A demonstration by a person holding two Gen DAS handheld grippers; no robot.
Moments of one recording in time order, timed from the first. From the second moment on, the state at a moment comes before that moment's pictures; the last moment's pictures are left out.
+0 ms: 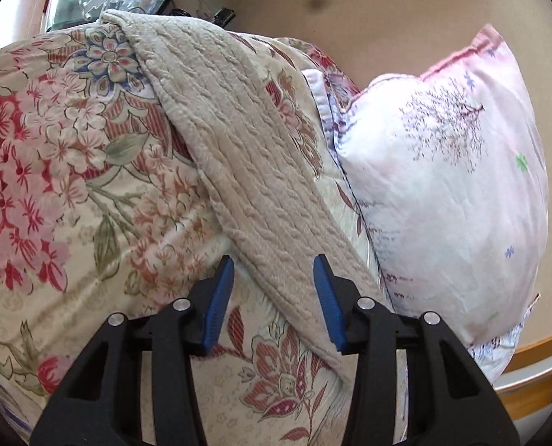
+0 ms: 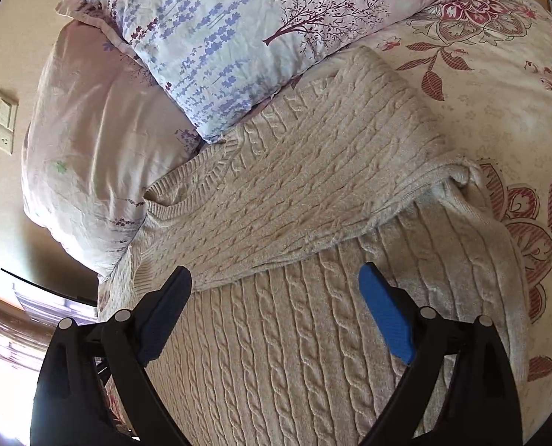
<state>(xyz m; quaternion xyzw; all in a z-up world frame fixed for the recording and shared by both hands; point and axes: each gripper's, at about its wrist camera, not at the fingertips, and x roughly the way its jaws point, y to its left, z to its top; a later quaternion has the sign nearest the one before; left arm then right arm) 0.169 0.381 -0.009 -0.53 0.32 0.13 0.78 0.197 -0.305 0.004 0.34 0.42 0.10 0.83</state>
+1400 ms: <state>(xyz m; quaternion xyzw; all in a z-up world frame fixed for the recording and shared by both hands) 0.233 0.188 -0.023 -0.64 0.31 -0.06 0.70 0.165 -0.313 0.011 0.29 0.38 0.12 0.87</state>
